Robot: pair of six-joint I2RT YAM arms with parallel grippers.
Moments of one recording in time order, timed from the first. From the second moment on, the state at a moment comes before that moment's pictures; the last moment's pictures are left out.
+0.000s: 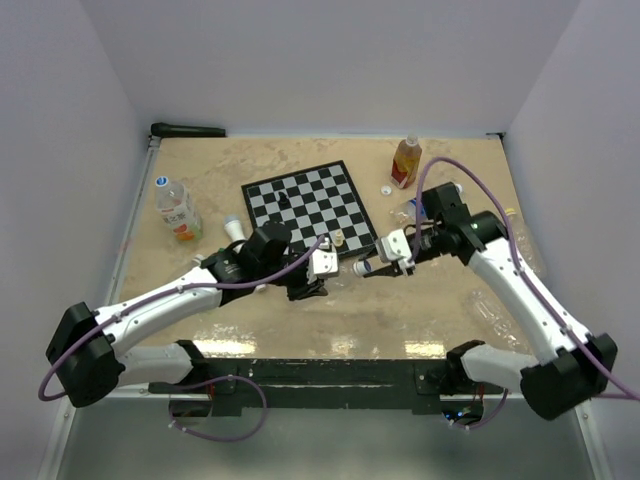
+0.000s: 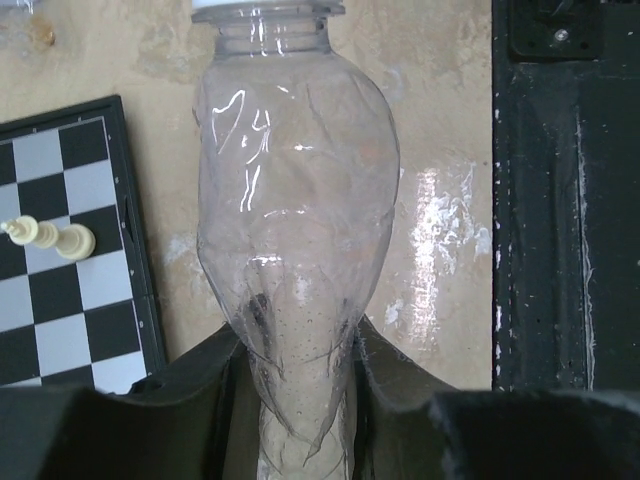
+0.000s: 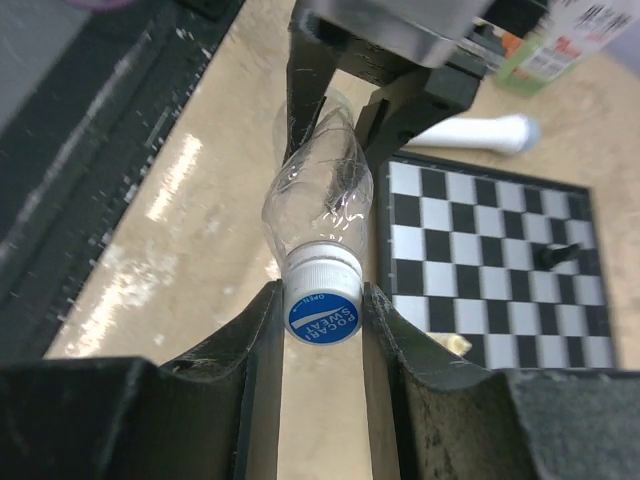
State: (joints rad) left arm -0.83 1.20 0.82 -0.26 0.50 0.40; right arm 0.39 1.24 1.18 -1.05 -1.09 -1.37
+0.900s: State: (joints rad) left arm -0.83 1.06 0.75 -0.22 0.26 0.31; right arm 0.32 1.14 1.23 -0.85 -0.97 -0.73
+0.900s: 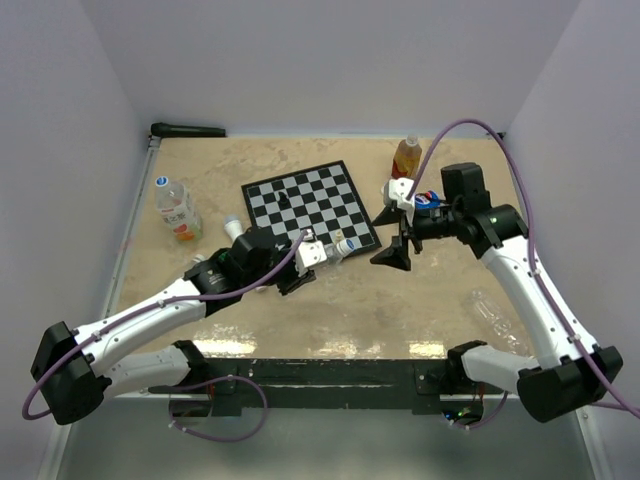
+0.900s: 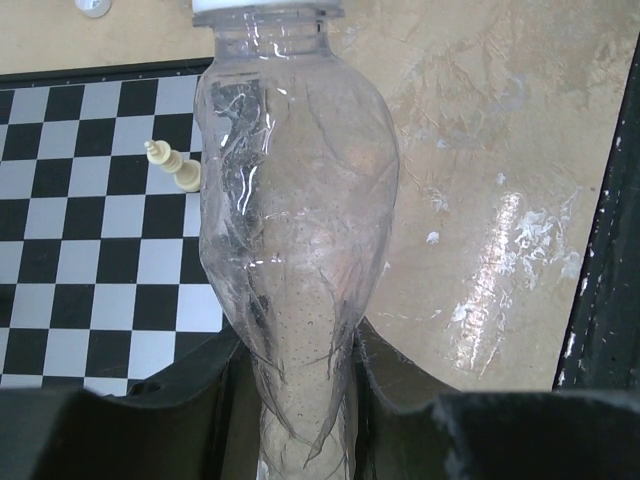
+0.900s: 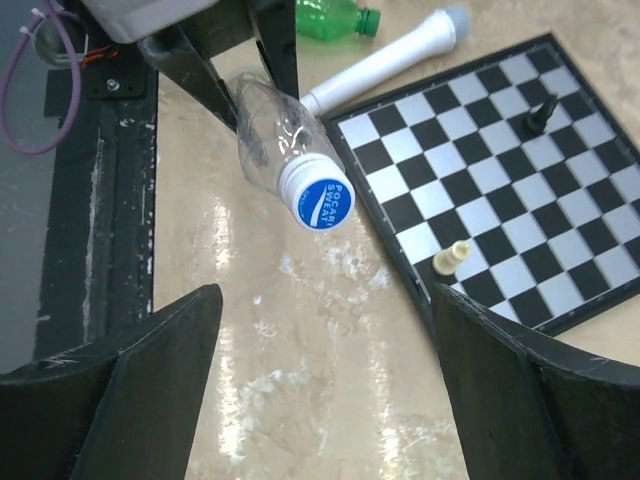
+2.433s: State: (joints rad) left arm -0.83 1.11 0.76 -0.17 0.23 0.32; right arm 0.42 1.48 1.40 -0.90 -1.02 -0.48
